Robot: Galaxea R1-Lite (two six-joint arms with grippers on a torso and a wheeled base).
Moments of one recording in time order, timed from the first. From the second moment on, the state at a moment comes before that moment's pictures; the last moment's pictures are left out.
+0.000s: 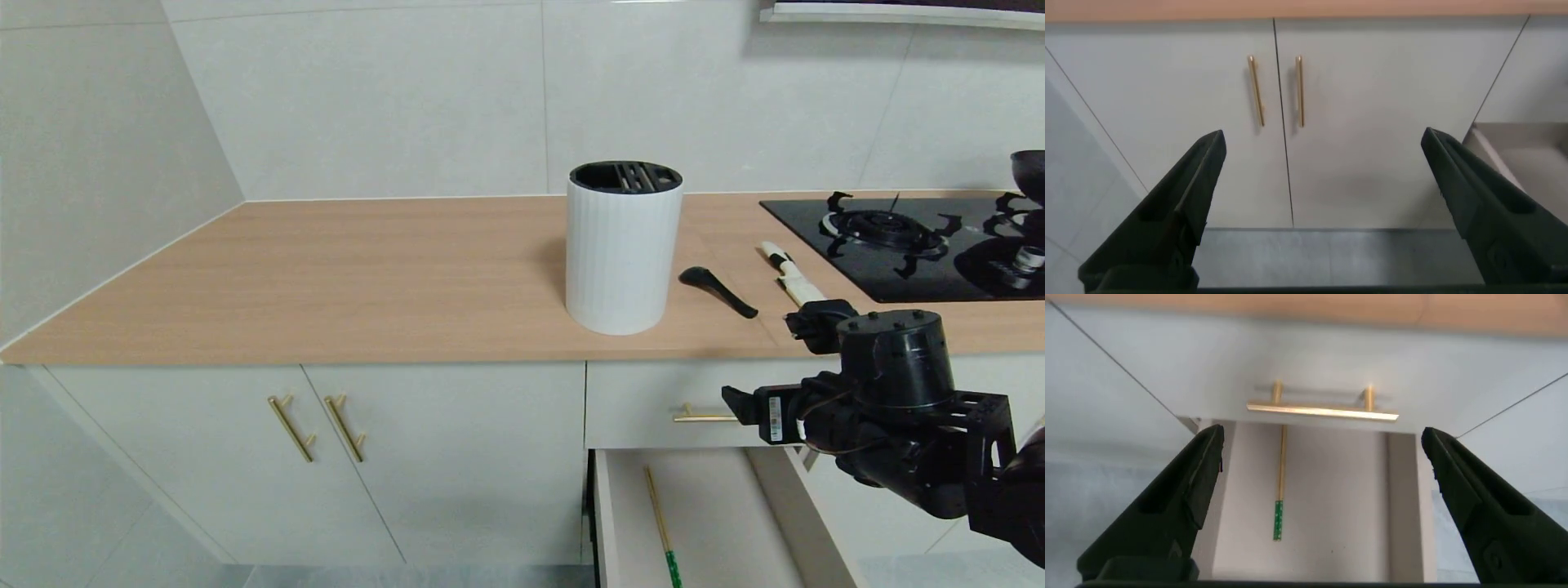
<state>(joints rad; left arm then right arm) 0.00 0.00 0.00 0.00 0.01 0.00 0.52 1.69 -0.63 -0.58 -0.43 0.18</state>
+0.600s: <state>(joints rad) 0.00 0.00 0.00 0.00 0.01 0.00 0.51 1.69 -0.63 -0.58 -0.43 0.16</state>
